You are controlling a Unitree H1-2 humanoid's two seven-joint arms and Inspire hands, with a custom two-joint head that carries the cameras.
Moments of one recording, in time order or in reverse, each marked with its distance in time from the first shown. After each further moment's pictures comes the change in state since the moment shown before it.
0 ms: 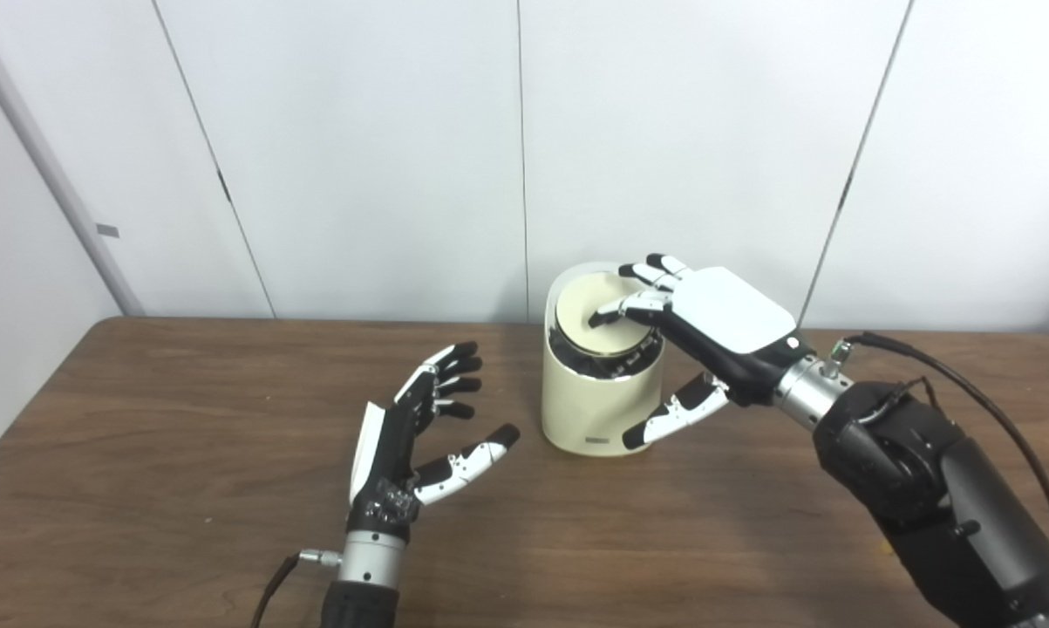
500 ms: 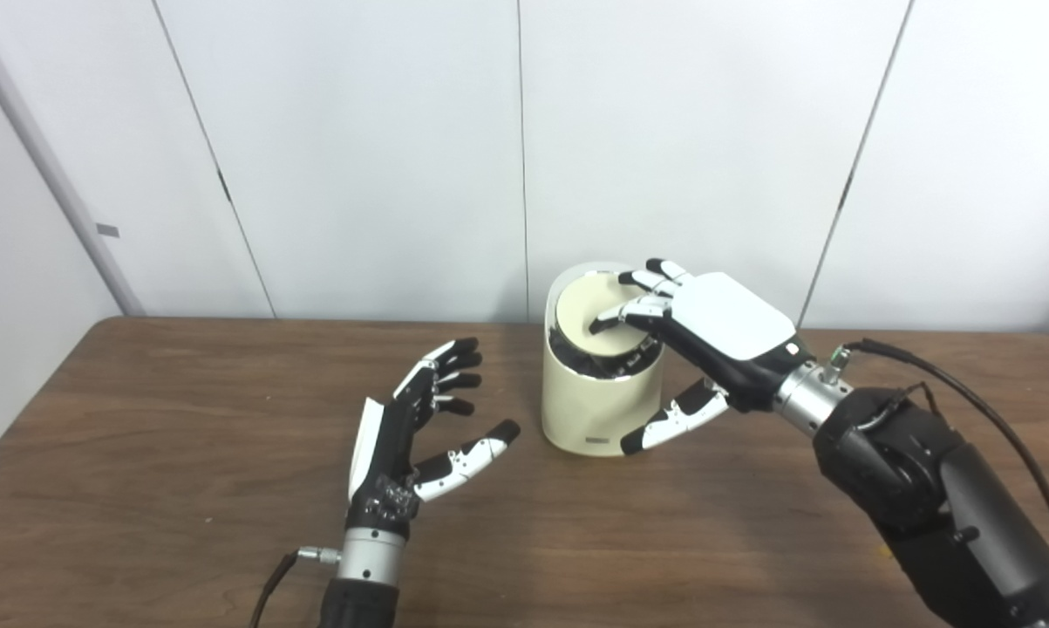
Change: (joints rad) left arm 0.001 -0.004 -0.001 -0.027 0.007 0.019 0.000; right arm 0.015 0.000 0.004 -0.001 -0.011 -0.010 -0.014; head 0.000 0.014
